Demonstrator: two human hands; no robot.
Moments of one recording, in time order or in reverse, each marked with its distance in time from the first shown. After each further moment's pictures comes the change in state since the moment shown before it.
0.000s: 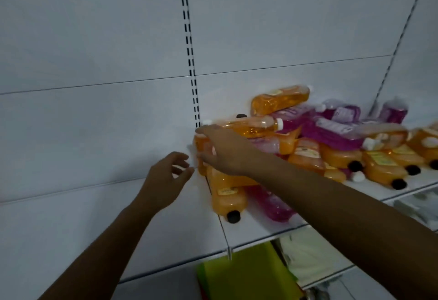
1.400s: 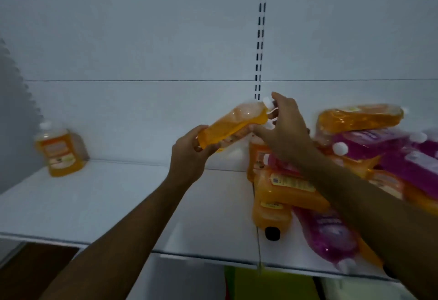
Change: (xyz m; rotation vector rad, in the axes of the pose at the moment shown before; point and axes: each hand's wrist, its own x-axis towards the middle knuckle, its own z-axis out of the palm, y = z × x) left_hand 0.010 0.015 -0.030 -0.131 0.401 -0.082; right_hand 0.033 0.021 -0.022 0.421 0.316 0.034
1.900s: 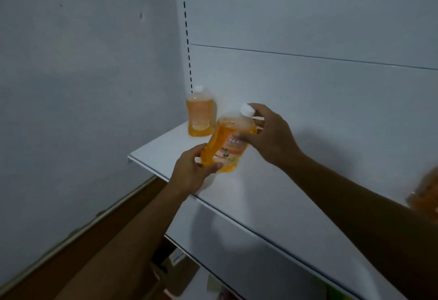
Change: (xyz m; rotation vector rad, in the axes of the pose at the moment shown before) left_hand -0.097 -0.171 -0.246 0.047 0.200 -0.478; right_hand -0.008 -0.179 0.286 0.423 -0.490 -0.208
